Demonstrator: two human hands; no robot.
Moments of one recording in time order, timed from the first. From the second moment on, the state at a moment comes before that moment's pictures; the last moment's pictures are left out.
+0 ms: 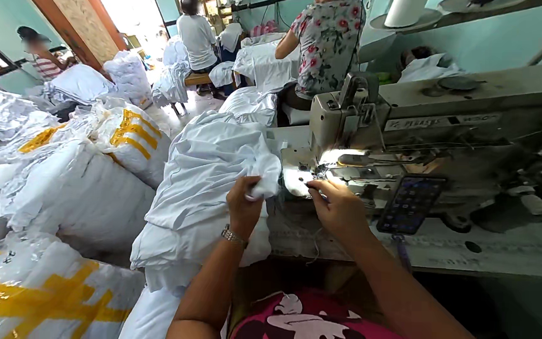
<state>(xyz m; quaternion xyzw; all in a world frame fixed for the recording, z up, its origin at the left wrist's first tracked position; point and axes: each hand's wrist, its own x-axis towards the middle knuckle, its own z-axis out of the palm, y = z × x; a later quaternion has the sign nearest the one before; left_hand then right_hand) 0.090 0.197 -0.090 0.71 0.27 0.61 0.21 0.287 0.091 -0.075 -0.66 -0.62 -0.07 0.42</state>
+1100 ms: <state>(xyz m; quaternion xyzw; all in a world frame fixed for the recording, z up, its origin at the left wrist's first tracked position) 0.034 0.118 -0.092 0.67 0.32 0.50 0.45 0.213 0.111 -0.076 -0.45 -0.62 0.38 0.51</state>
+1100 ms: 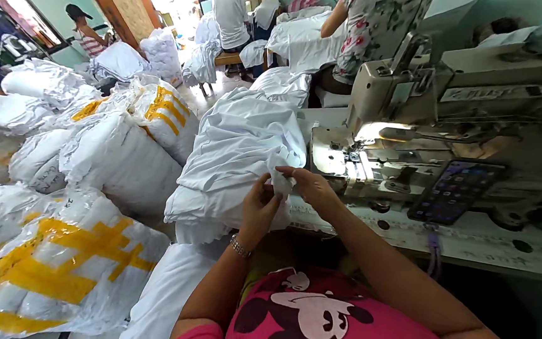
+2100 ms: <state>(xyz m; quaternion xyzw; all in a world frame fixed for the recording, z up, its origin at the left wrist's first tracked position) 0.074 0.125 -0.094 0.63 0.28 0.44 0.57 0.231 0.035 -0.103 -0.55 -0.54 0.31 0.55</state>
